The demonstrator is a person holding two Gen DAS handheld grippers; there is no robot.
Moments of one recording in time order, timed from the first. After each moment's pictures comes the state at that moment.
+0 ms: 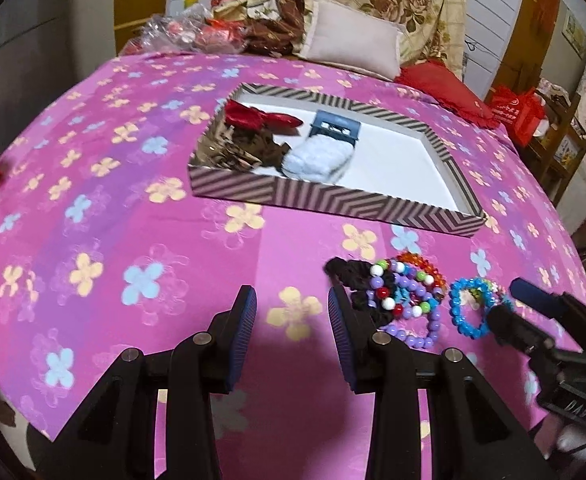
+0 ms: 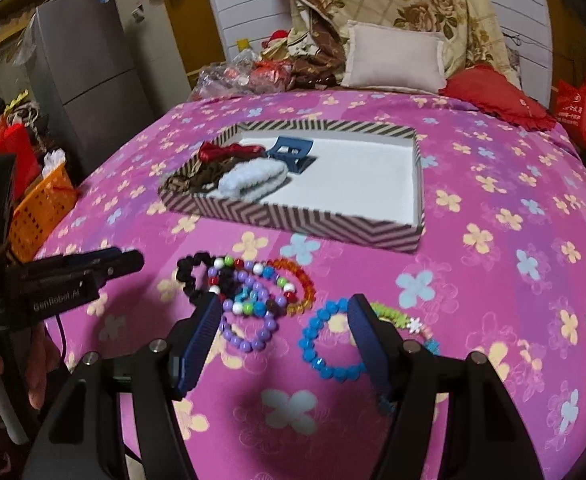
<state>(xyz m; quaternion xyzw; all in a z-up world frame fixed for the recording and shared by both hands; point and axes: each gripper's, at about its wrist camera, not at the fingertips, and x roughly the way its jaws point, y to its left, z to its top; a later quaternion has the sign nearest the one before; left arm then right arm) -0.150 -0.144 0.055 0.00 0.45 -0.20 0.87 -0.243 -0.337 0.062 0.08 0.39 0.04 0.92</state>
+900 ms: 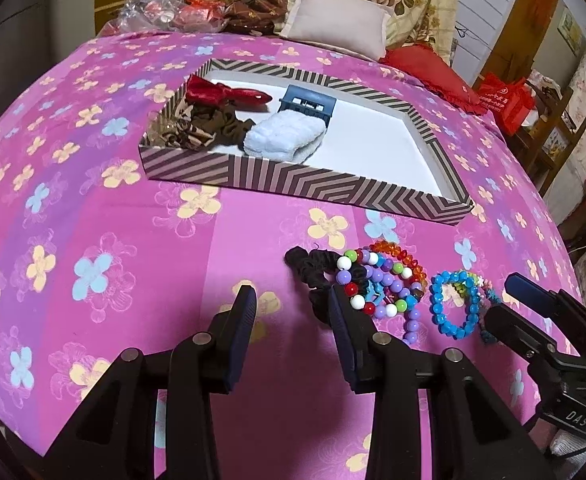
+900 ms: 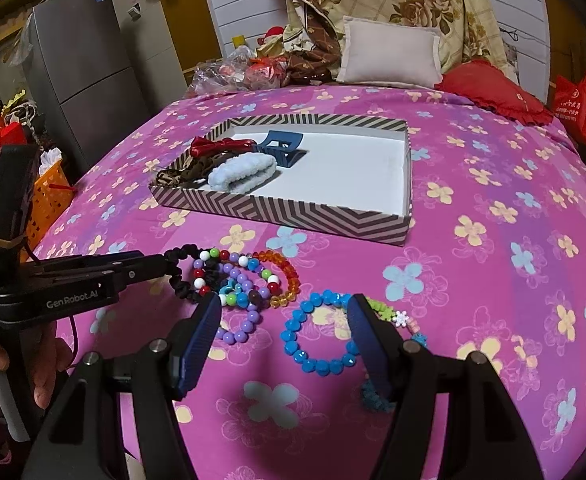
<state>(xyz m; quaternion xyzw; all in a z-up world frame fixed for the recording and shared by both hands) -0.141 -0.168 0.040 -0.01 0.48 -0.23 0.85 -0.247 -0.353 0.062 0.08 0.39 0.03 0.92</state>
